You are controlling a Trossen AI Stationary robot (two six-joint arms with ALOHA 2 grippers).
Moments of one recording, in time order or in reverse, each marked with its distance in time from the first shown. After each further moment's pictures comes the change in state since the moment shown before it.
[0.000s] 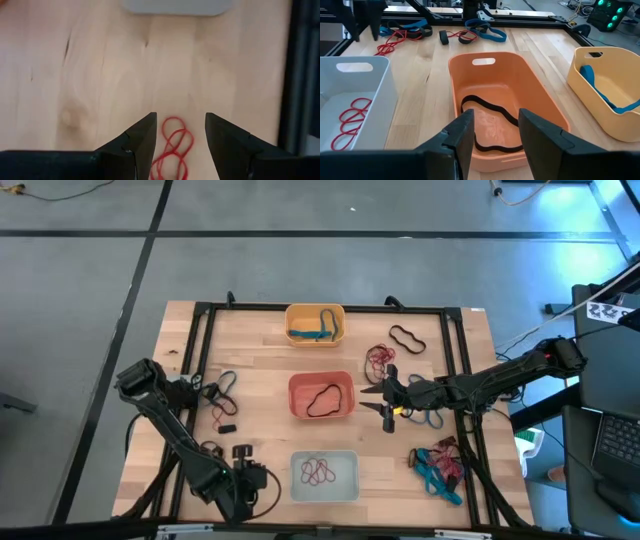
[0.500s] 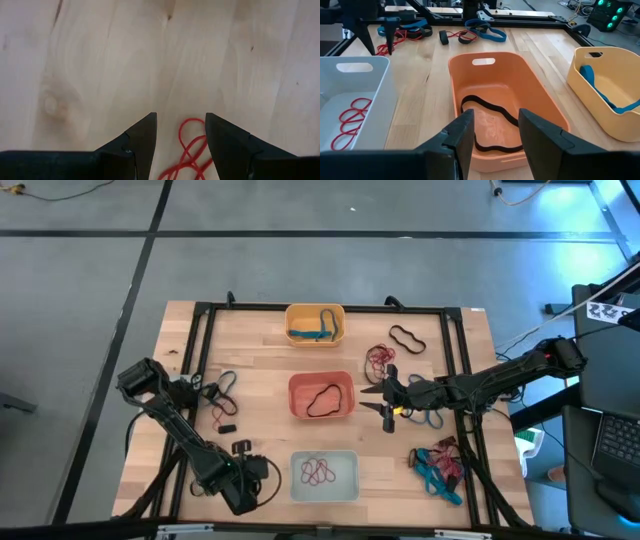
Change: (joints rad) left arm 0.031 0.004 -0.158 0.166 0.039 -0.065; right arm 0.000 0.000 0.000 0.000 0.000 0.000
